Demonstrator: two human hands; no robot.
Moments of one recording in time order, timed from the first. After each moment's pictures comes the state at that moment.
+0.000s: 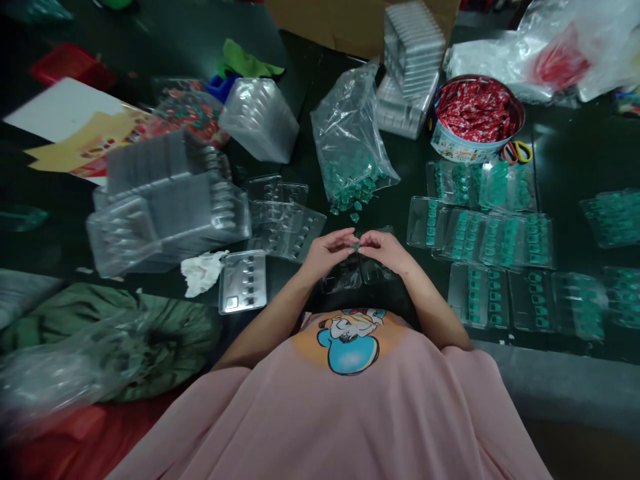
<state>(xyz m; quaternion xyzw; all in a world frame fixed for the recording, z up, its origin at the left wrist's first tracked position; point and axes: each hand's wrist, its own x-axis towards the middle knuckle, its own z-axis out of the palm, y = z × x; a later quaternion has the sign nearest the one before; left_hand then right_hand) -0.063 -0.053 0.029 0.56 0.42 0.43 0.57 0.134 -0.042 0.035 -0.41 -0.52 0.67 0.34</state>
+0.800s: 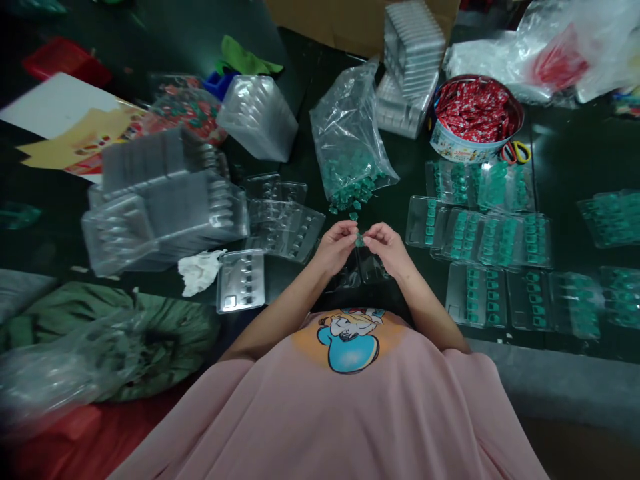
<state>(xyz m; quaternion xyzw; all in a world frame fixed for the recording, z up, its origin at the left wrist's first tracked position) -0.028 -0.043 0.031 0.36 0.39 0.52 0.67 0.125 -0.055 0.045 -0.43 -0.35 0.68 0.47</state>
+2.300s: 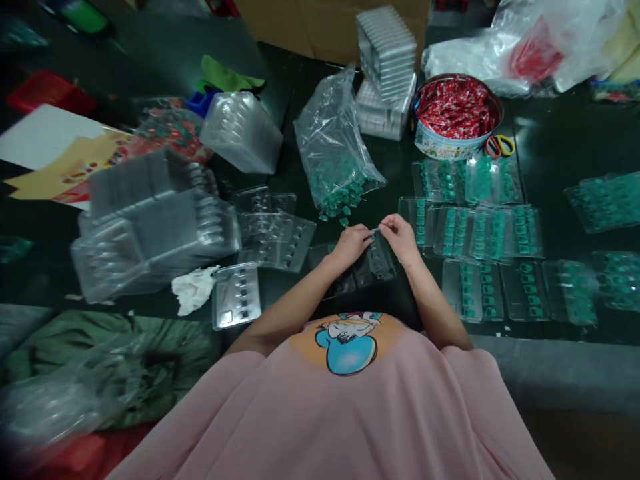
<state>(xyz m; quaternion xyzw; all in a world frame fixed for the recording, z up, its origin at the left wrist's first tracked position) 0.001 0.002 -0.009 0.84 0.47 0.12 0.23 0.171 -0.021 0.009 -0.54 -0.46 0.49 0.51</state>
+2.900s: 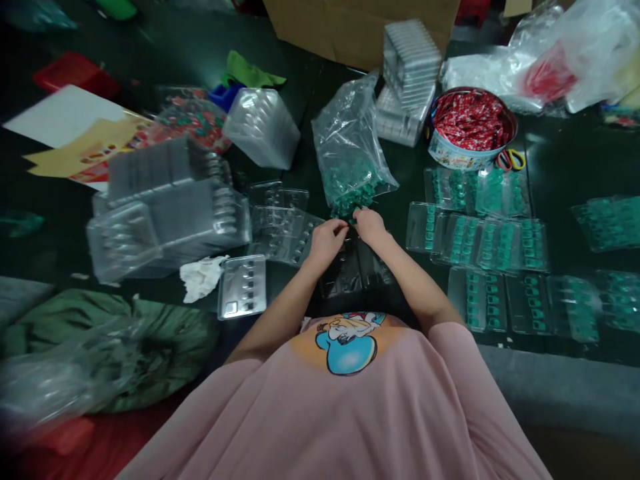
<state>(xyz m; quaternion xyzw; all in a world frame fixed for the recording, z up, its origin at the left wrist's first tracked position) -0.063 -0.003 0.004 0.69 0.60 0.32 0.25 0.085 0.050 0.001 -0.58 -0.76 0.26 0.14</state>
